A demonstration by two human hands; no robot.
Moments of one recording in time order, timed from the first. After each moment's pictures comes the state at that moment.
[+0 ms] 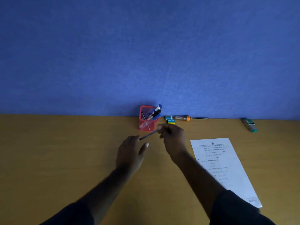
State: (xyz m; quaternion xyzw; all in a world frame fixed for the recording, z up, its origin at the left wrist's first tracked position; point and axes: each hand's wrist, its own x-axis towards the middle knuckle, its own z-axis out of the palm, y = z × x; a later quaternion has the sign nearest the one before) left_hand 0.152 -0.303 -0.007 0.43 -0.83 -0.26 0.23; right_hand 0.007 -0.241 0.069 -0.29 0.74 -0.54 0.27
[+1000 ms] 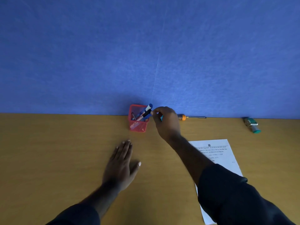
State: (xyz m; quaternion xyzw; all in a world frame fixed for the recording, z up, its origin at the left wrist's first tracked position) left_hand 0.165 -0.285 -0.065 0.39 -0.91 -0.11 0.02; right_hand -0.063 -0.287 0.056 -0.50 0.77 -0.39 0.06
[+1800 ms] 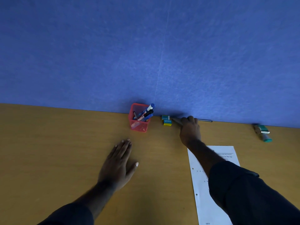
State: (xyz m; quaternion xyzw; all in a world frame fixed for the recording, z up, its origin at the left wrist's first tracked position) left_hand 0.165 -0.286 -0.063 0.39 -0.91 -0.11 0.03; right_hand -0.154 -0.261 -0.012 -0.48 0.87 -0.12 0.05
